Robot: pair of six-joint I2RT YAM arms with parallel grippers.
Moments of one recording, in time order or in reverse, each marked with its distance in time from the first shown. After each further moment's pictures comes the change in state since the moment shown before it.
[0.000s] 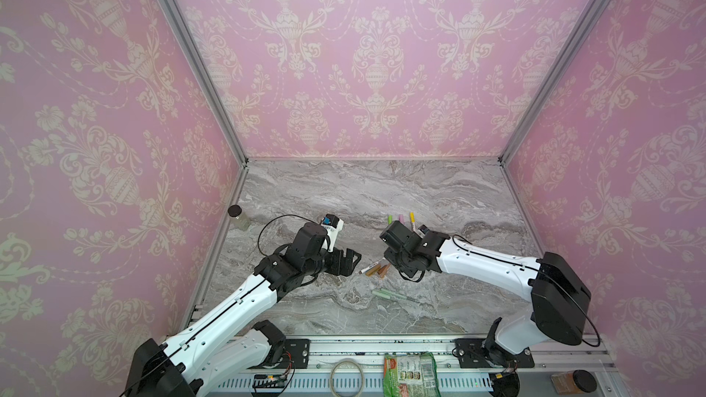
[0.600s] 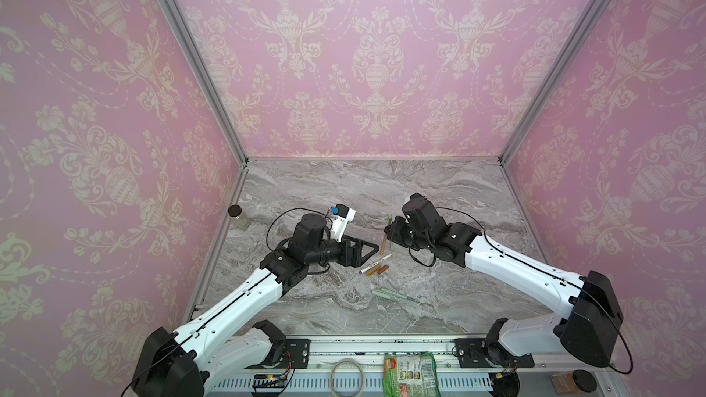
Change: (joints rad) left arm 0.032 0.095 -0.001 0.319 0.338 -0.146; right arm -0.118 -0.159 0.008 0.262 -0.191 -0.525
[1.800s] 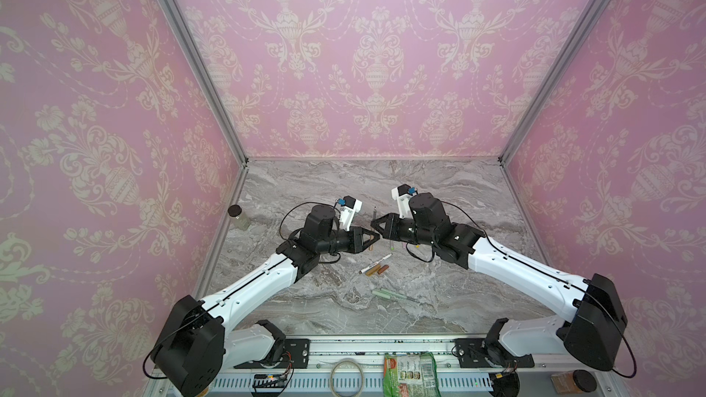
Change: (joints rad) left arm 0.008 0.159 0.042 0.165 0.034 -0.124; right arm -0.006 -0.026 -0.027 0.202 -0.190 -0.150
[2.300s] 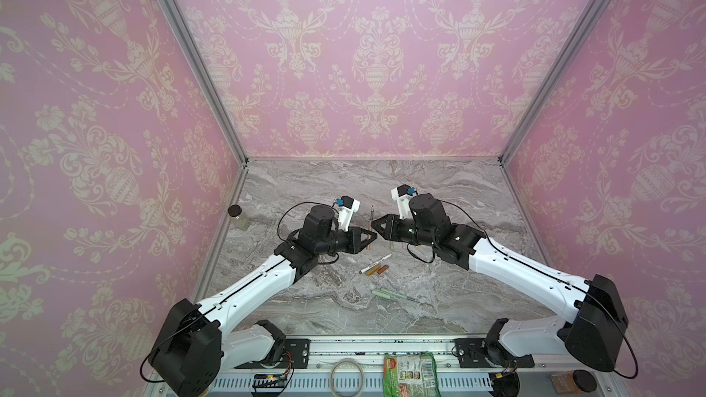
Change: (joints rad) left arm 0.020 -0.039 0.000 -0.060 -0.087 0.050; right arm 0.000 -0.016 -0.001 -0.038 0.014 -0.054
